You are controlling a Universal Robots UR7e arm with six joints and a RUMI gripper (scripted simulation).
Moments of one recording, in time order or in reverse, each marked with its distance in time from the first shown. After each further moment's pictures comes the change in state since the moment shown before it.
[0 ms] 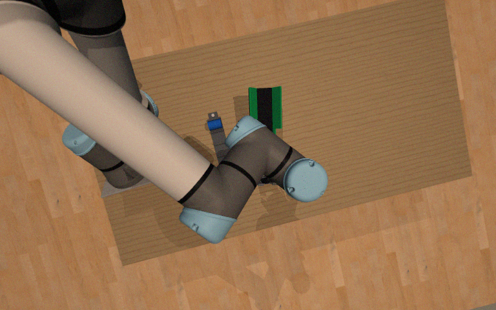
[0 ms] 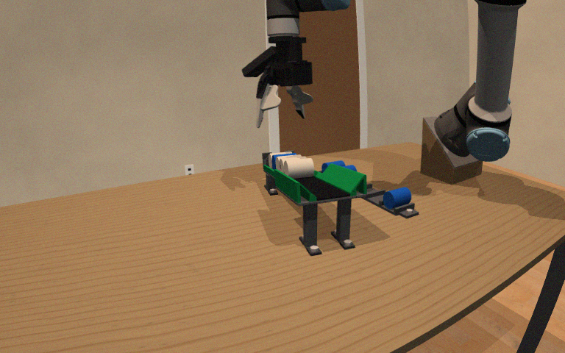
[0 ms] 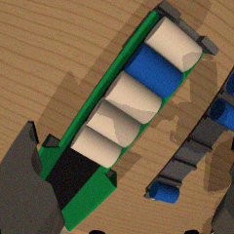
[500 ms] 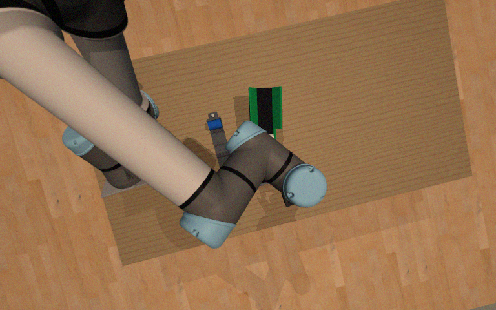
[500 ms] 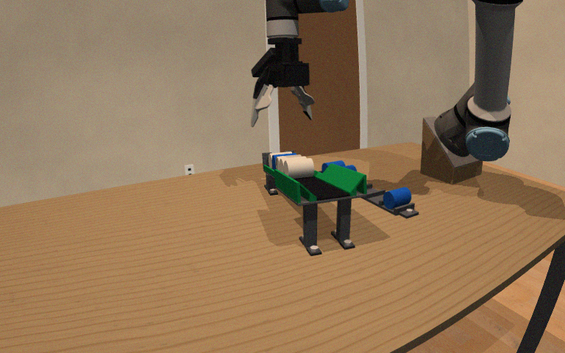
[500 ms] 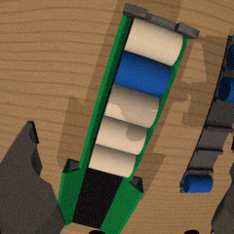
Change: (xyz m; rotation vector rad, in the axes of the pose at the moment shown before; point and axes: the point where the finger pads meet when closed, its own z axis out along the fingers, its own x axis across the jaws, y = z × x) arm 0.011 -0.007 0.003 -0.001 0.000 0.320
